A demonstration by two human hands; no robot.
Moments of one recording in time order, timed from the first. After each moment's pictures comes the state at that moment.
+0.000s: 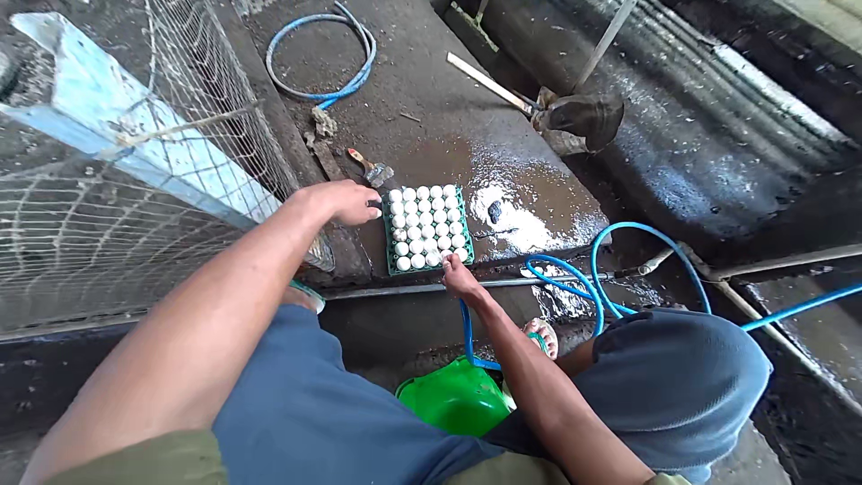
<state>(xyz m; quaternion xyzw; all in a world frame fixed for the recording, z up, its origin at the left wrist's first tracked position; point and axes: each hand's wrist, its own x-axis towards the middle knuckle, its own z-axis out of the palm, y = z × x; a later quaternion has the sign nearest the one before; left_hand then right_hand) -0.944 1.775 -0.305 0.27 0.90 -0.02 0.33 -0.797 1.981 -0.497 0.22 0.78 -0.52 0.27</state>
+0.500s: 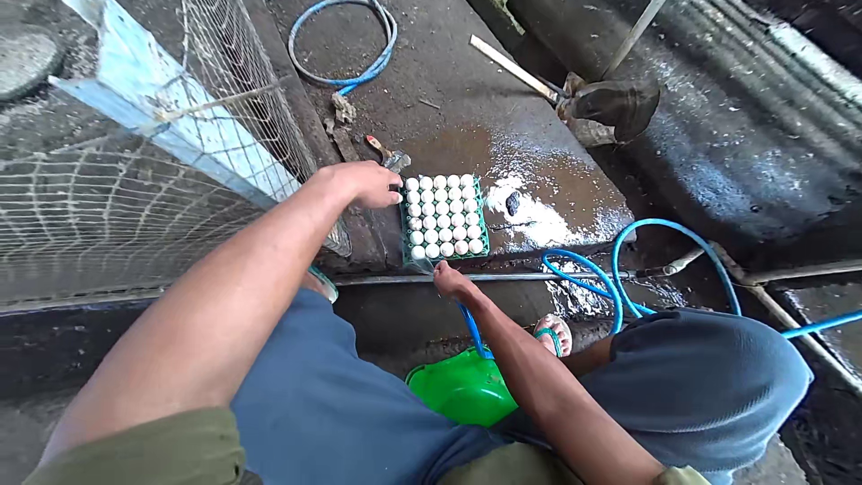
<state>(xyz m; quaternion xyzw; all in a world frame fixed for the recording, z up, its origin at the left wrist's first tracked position) -0.939 1.781 -0.292 0.28 0.90 -0.04 0.32 -0.795 1.934 -0.490 0.15 0.80 -0.41 0.41</state>
